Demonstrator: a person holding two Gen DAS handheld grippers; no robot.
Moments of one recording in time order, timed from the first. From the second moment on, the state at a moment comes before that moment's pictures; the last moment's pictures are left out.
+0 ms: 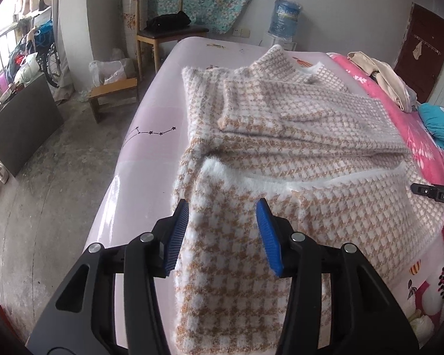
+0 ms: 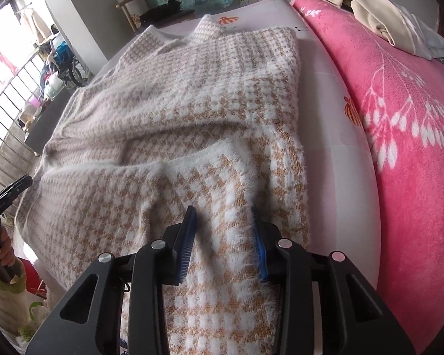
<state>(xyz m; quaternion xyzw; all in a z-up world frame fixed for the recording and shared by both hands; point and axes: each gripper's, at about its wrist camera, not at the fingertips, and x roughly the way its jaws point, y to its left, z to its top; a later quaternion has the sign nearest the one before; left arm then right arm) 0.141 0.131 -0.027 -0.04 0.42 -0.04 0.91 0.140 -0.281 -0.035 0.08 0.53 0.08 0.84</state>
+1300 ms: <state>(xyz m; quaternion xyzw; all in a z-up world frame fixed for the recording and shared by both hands) 0.197 0.133 -0.037 -0.05 0.40 -0.02 0.92 0.156 -0.292 -0.010 0.10 0.45 0.02 0.89</state>
